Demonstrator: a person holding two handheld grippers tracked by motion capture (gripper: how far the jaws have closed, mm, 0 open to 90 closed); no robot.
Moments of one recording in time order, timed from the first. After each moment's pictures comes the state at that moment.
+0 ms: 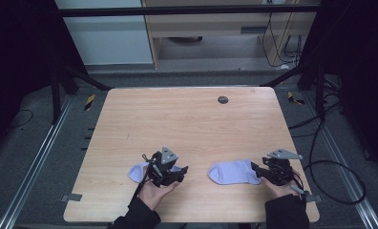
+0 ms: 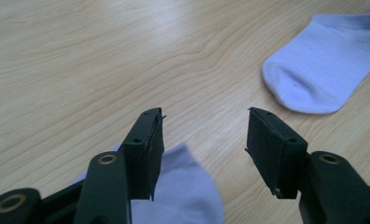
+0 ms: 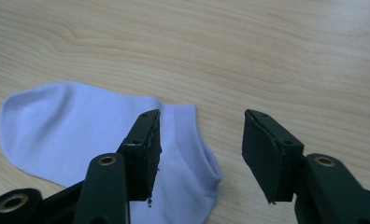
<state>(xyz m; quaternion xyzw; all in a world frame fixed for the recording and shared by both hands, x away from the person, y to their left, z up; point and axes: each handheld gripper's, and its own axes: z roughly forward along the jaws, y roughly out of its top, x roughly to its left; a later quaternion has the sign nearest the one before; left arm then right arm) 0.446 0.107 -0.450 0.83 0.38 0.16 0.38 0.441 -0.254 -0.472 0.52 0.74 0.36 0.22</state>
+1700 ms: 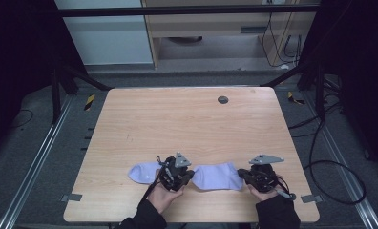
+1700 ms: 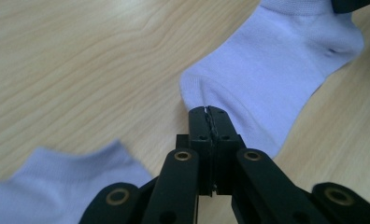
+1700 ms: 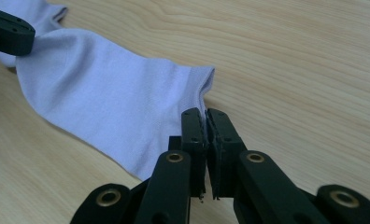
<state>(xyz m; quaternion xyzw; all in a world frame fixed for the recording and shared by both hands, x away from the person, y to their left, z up) 0.436 0.092 -0.460 0.86 0.35 0.10 0.35 0.424 -0.203 -0.466 0.47 0.79 0.37 0.14</state>
